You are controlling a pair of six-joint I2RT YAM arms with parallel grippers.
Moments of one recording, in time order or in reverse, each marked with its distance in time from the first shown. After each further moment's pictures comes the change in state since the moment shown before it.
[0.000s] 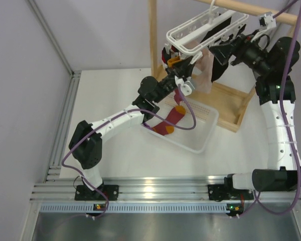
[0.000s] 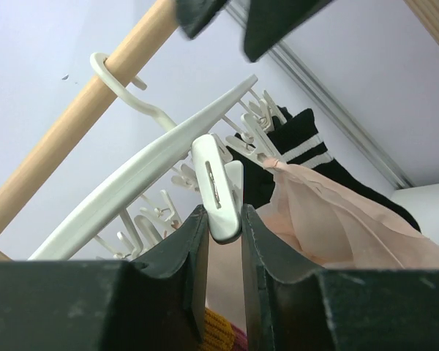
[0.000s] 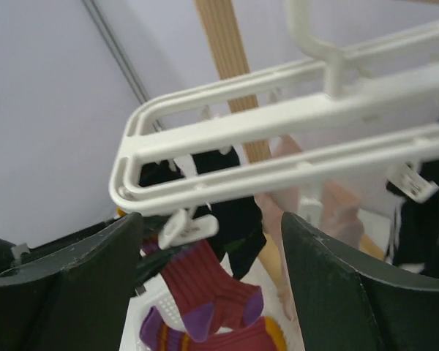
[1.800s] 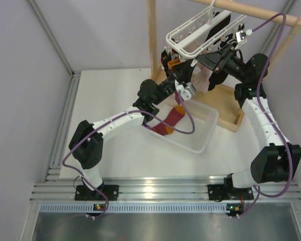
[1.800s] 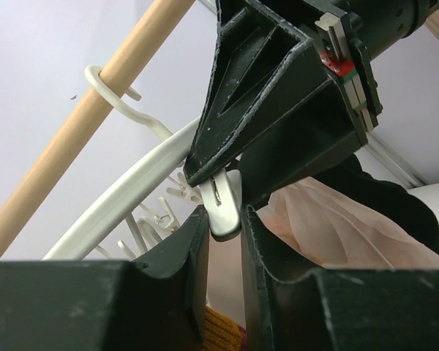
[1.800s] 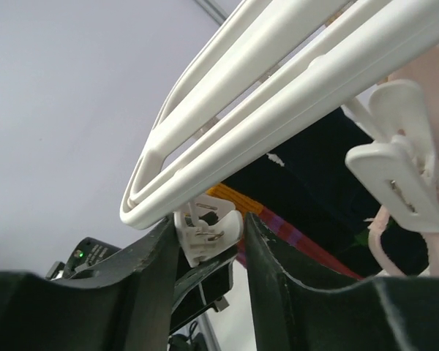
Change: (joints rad) left arm 0.000 0.000 -0.047 0.068 0.039 0.071; right arm 0.010 0.084 -0.399 0.686 -0.214 0.766
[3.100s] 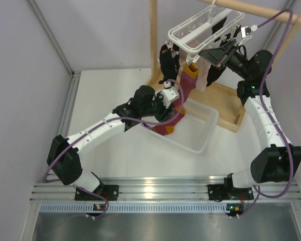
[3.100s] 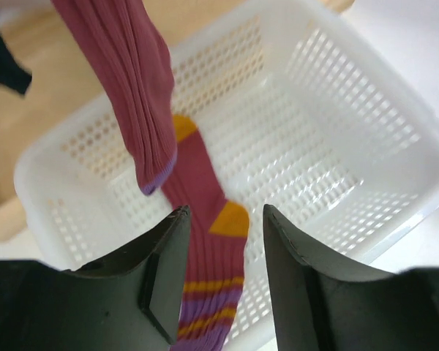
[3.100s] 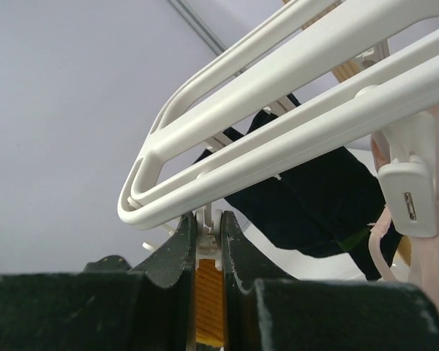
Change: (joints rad) left arm 0.037 -0.293 -0.192 -0.990 0.014 -0.667; right arm -0.008 0.002 0.060 -0.043 0.036 -0.075
